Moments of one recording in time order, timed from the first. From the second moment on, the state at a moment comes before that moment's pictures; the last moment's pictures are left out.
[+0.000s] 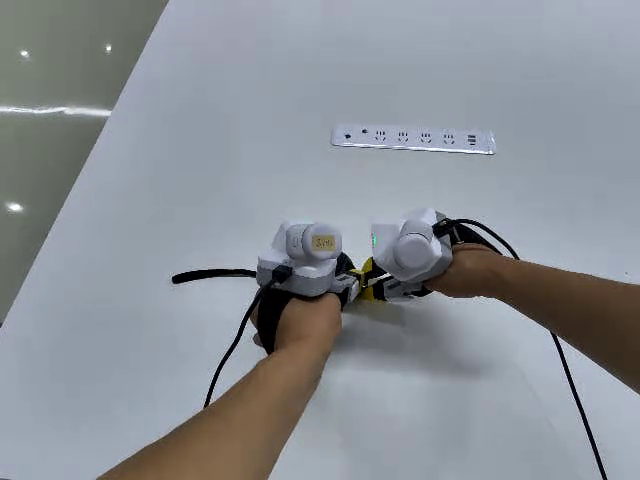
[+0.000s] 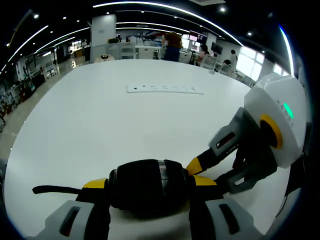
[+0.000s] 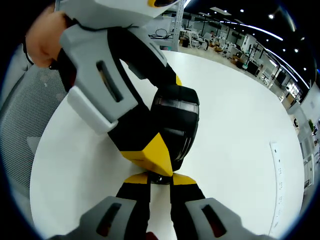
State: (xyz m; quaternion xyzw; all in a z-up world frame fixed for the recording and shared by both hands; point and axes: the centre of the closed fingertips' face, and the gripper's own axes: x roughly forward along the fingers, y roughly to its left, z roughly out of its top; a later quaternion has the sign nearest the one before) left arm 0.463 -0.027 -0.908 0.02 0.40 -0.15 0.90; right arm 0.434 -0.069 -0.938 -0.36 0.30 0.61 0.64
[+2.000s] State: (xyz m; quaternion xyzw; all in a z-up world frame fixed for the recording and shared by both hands) left arm 0.449 -0.024 -0.897 0.04 0.39 -0.18 0.90; right arm 0.433 -0.083 -0.911 -0.29 0.31 0.51 0.75
